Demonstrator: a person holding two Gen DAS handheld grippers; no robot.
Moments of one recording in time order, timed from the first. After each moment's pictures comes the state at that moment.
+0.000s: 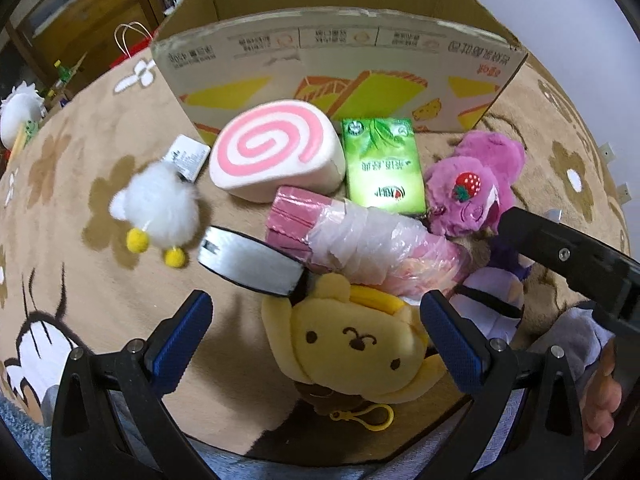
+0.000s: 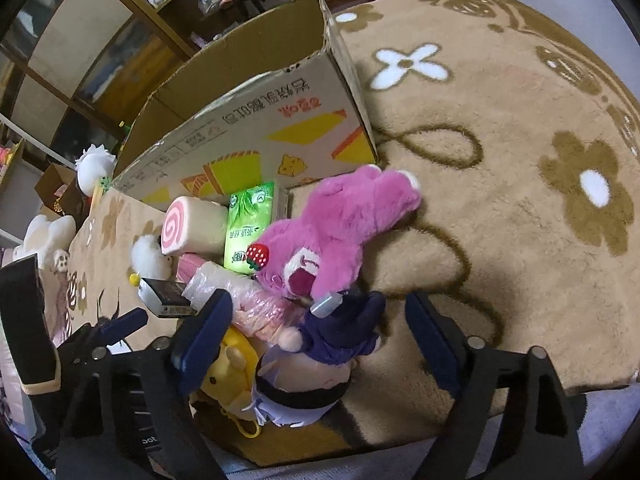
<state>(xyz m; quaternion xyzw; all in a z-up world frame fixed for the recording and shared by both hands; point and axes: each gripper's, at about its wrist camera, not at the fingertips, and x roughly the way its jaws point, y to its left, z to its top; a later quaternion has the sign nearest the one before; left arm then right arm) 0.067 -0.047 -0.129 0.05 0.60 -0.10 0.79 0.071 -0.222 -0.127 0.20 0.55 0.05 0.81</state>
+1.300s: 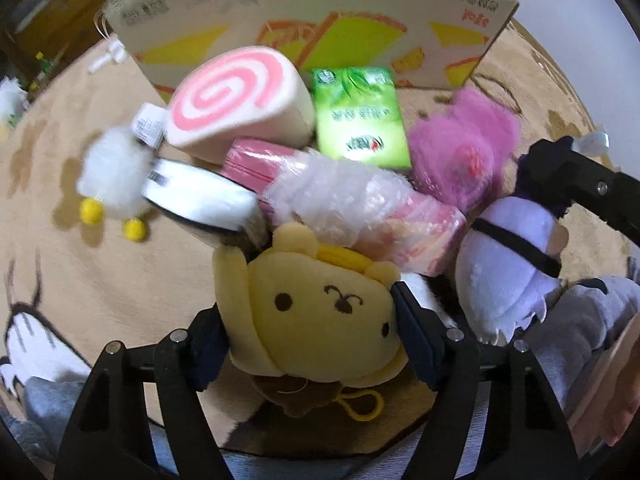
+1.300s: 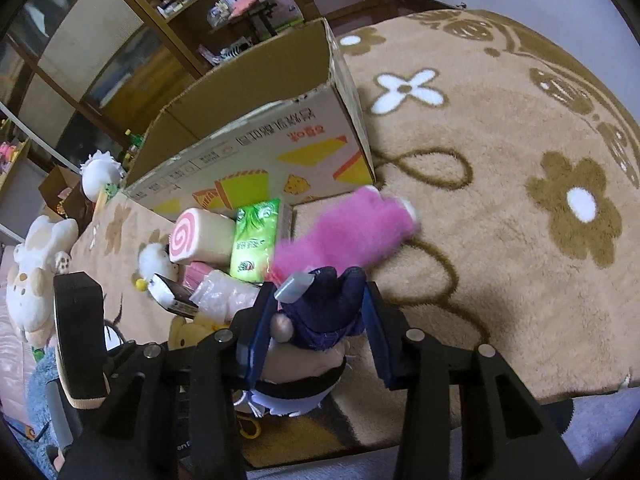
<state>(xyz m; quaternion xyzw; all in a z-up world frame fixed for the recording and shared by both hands) 0.041 -0.054 -0.166 0.06 0.62 -0.11 0.78 0.061 -0.229 -0.108 0.20 0.51 0.05 0.83</state>
